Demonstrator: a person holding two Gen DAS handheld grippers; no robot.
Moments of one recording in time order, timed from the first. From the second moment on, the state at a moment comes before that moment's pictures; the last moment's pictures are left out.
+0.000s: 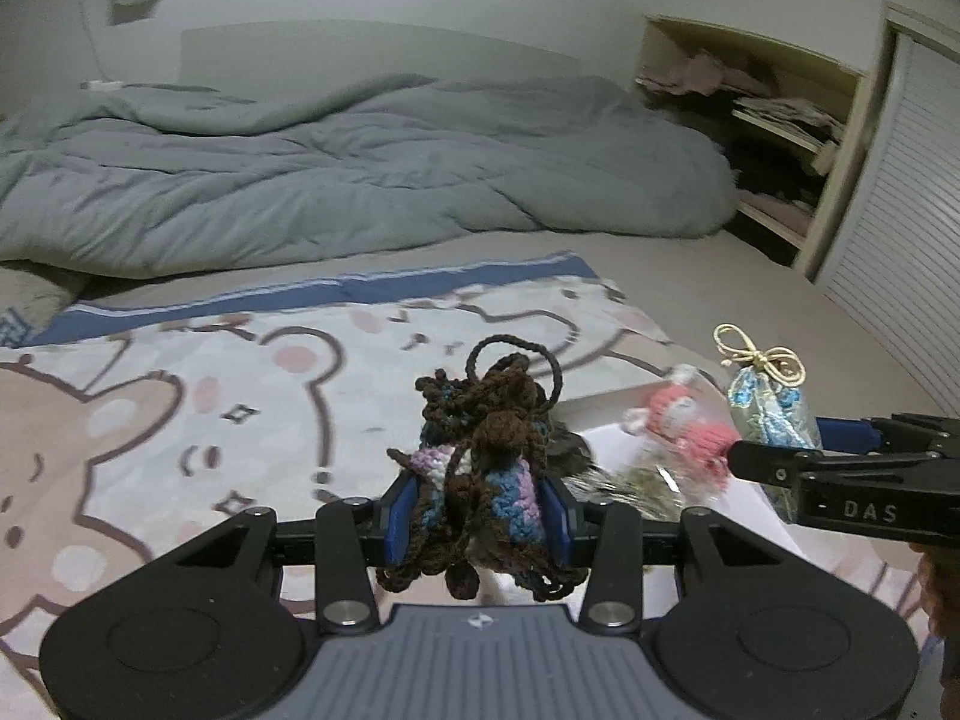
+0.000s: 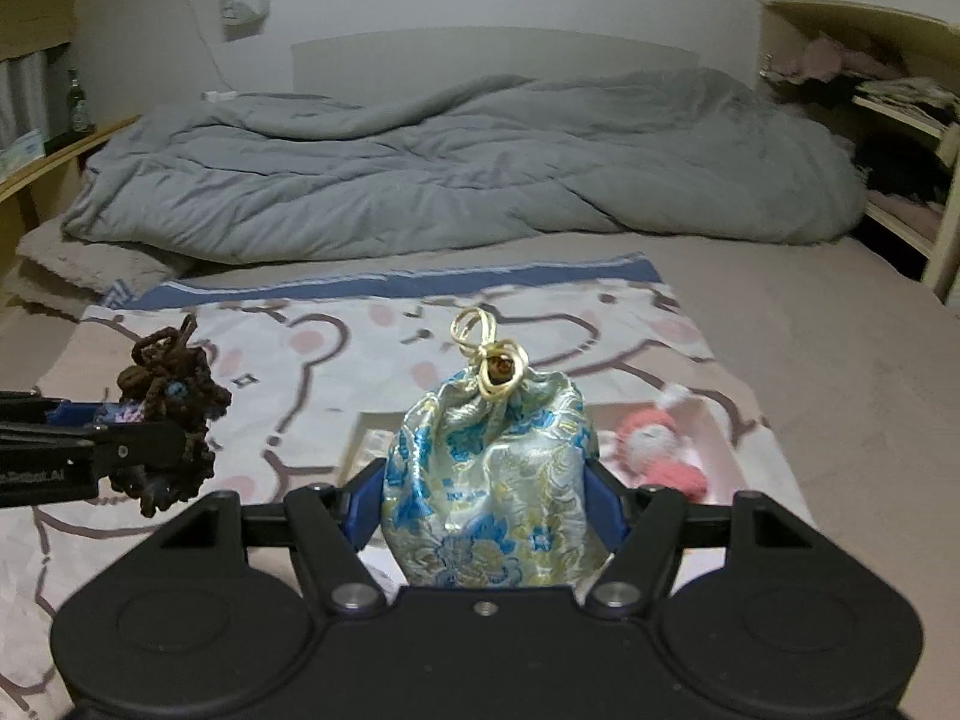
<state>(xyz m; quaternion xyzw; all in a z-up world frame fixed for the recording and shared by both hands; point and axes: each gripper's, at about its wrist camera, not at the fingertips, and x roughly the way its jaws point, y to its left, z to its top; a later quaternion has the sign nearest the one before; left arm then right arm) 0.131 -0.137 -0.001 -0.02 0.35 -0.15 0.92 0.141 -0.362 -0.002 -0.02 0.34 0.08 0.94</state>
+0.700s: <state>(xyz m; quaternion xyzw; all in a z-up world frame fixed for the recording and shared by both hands) 0.129 -0.229 -0.060 0.02 0.41 -0.28 0.87 0.142 -0.446 -0.060 -0.03 0.43 0.01 0.90</state>
